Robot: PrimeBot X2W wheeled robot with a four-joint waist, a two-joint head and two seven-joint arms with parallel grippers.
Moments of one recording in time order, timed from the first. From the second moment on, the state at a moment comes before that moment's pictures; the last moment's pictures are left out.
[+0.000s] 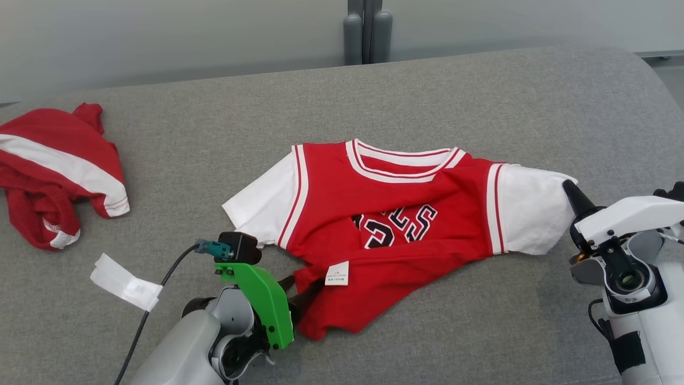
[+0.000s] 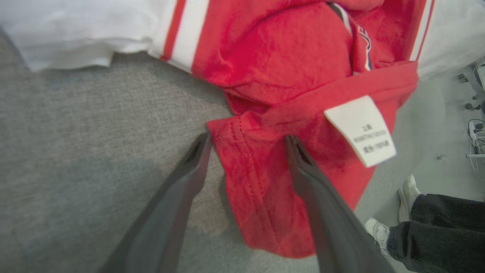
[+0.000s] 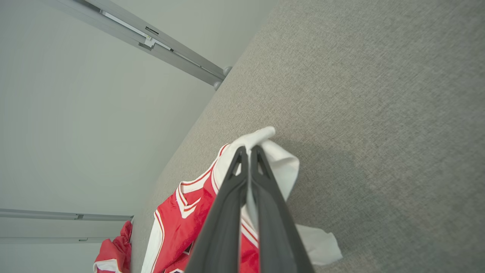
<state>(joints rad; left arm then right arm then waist) -0.38 0.10 -0.65 0.53 -0.91 -0.10 0.33 -0.25 -0.13 -0.03 0.31 0.97 -0.13 0.24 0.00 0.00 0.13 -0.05</state>
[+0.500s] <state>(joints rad) -0.40 0.09 -0.63 0.57 -0.95 -0.11 0.34 -0.24 -0.13 -0.03 0.30 0.96 -0.13 0.24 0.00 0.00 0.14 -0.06</state>
